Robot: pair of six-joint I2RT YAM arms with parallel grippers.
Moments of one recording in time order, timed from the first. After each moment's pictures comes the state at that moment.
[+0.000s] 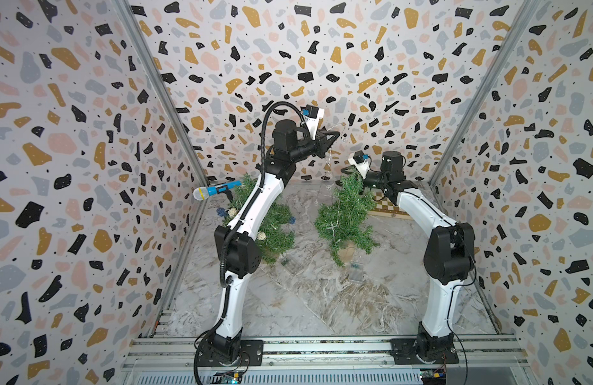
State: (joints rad) left arm -0.43 2.22 2.42 -0.10 0.66 -0.26; right arm 0.26 2.02 1.78 -0.10 -0.97 -0.41
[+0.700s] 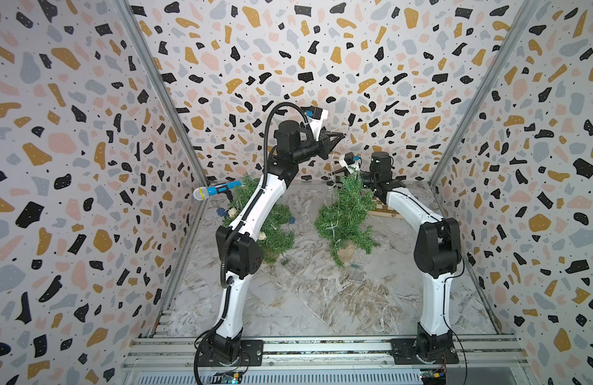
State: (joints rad) left arm -0.44 2.22 2.42 -0.10 0.66 -0.26; right arm 0.30 2.12 1.85 0.00 -1.04 -0.30
